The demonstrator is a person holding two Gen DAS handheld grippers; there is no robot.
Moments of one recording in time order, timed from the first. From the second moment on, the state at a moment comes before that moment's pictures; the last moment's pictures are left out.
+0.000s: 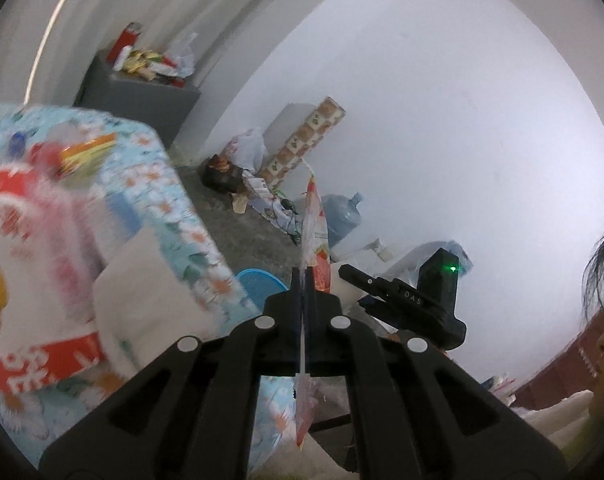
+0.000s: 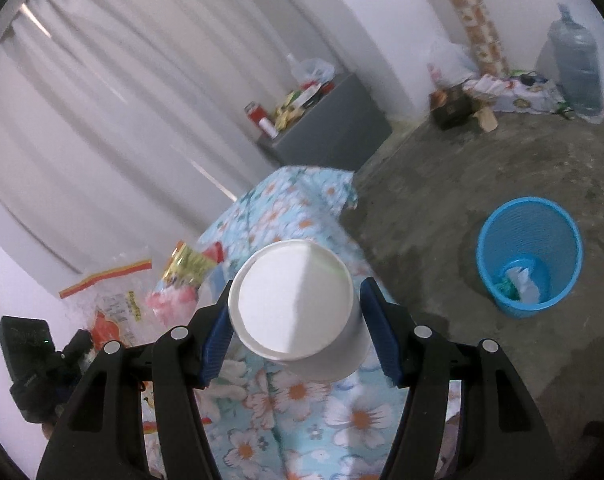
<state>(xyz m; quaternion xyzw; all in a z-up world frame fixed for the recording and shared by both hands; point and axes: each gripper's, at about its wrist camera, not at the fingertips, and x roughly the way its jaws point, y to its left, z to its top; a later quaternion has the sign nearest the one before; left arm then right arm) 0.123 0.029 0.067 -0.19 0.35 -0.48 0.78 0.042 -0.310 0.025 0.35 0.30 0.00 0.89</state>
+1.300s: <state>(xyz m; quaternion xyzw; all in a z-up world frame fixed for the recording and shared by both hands) 0.278 -0.448 -0.148 0.07 0.56 -0.40 0.72 0.065 -0.594 -0.231 0.50 0.34 -0.27 0.75</state>
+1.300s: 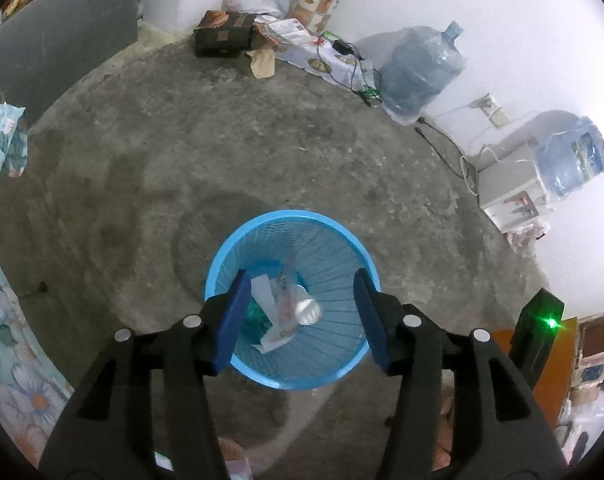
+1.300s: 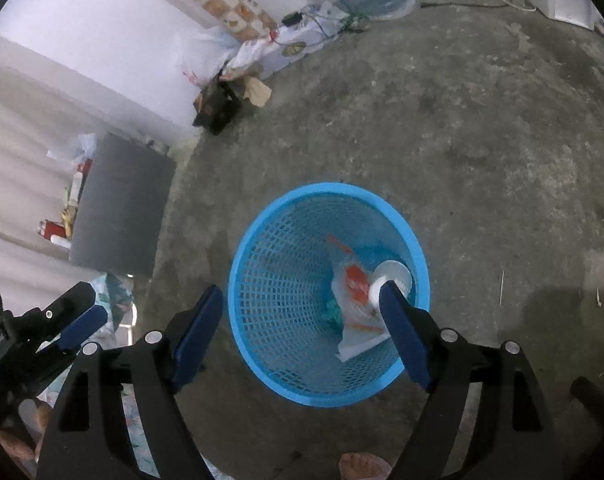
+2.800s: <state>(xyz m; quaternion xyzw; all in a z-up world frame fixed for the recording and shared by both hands) 0.088 0.120 0.060 -0.11 0.31 -0.19 0.93 0.045 -0.271 0.016 0.29 0.30 0.04 0.91</state>
